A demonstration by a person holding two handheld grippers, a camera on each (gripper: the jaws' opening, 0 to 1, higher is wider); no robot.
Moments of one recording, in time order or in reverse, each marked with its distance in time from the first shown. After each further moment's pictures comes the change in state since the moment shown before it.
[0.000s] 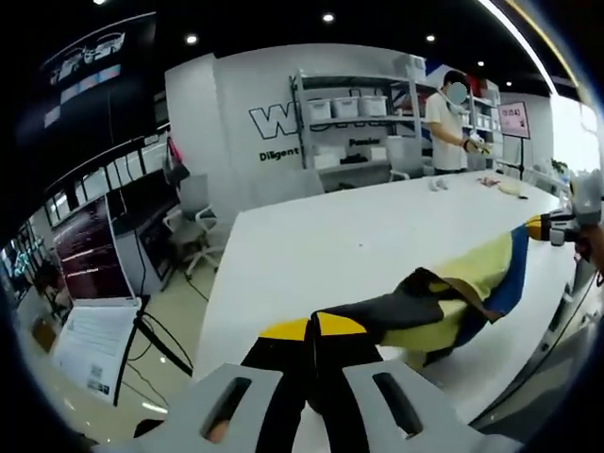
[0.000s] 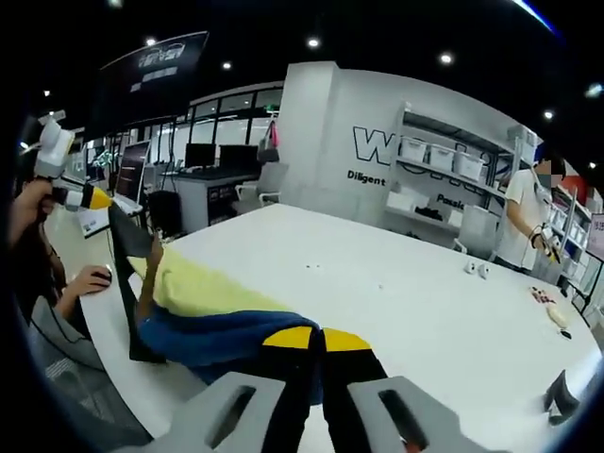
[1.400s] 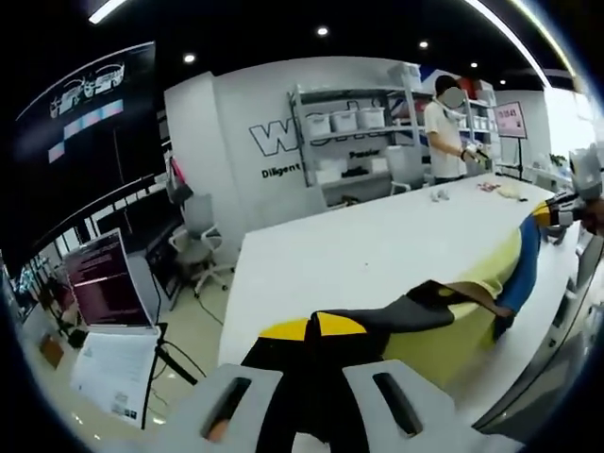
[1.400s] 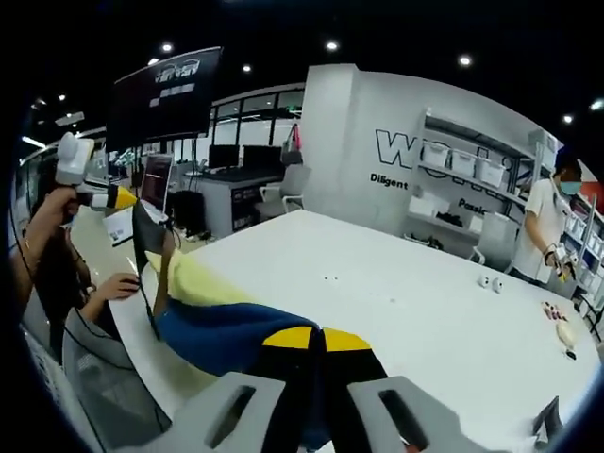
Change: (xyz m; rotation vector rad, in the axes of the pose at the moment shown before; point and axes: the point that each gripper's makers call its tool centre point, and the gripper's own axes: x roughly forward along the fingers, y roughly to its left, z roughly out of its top) left arm -0.005 0.012 0.040 0.047 -0.041 0.007; right arm -0.018 -0.001 0.038 0.005 0.052 0.133
